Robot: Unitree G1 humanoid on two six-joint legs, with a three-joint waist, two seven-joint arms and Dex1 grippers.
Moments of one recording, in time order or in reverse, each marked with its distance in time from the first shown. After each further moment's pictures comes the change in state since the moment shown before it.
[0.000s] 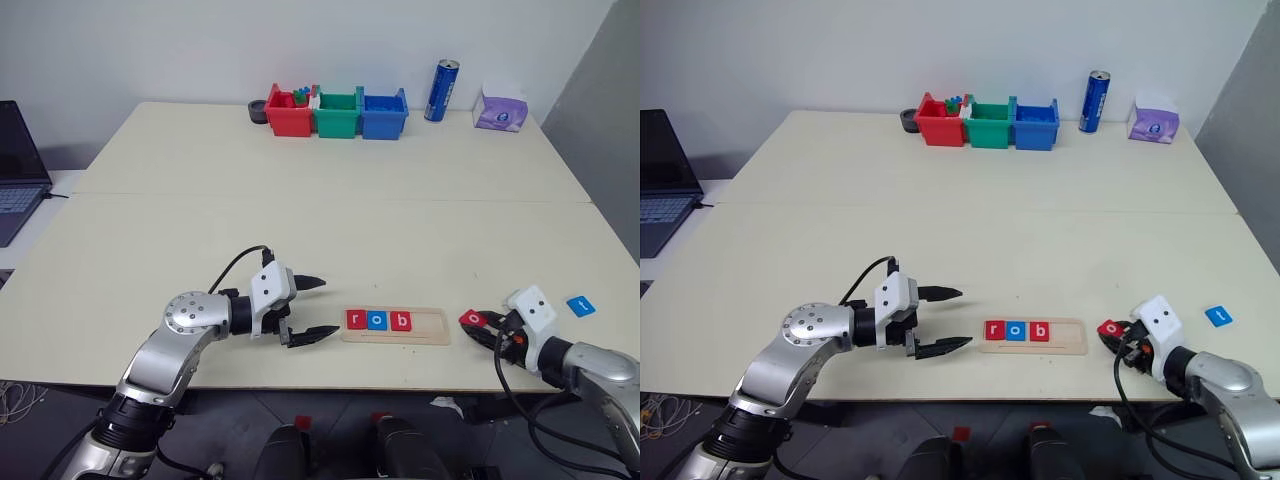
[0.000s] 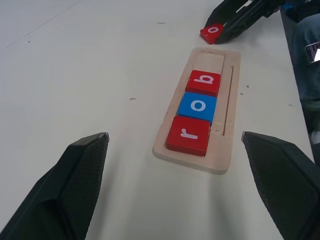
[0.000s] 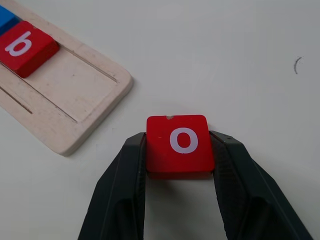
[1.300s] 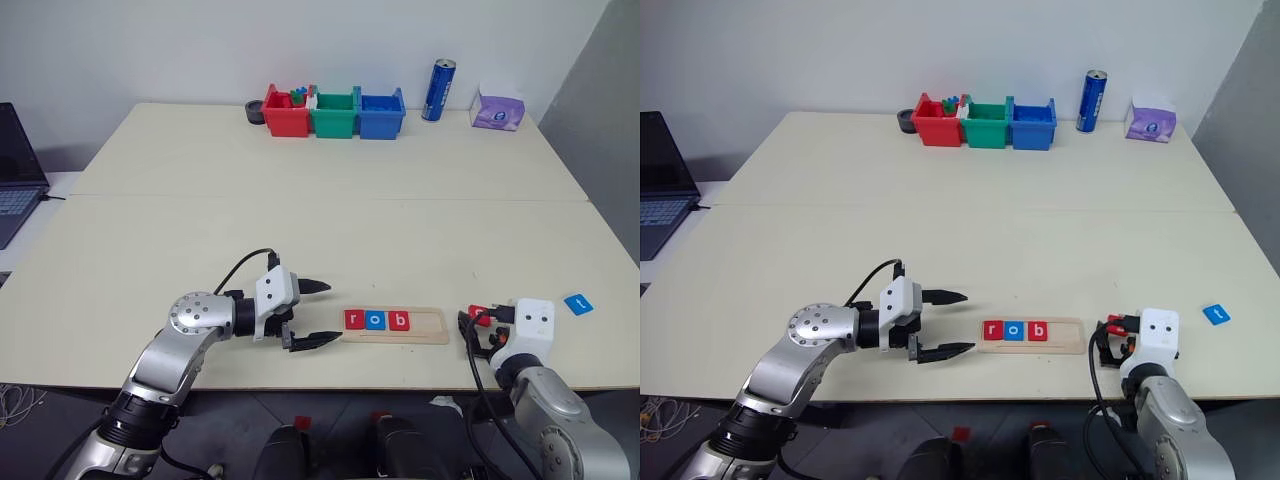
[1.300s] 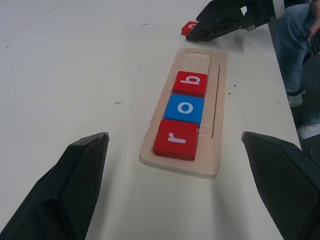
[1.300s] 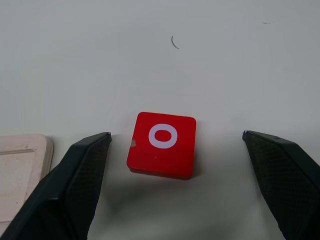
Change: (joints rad) left arm -0.008 -0.012 -0.020 0.041 0.016 -0.049 -0.043; right arm 0.051 0.593 -0.040 -0.277 -0.119 0.220 -0.687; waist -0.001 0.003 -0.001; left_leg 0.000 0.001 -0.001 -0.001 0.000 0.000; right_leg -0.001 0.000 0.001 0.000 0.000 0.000
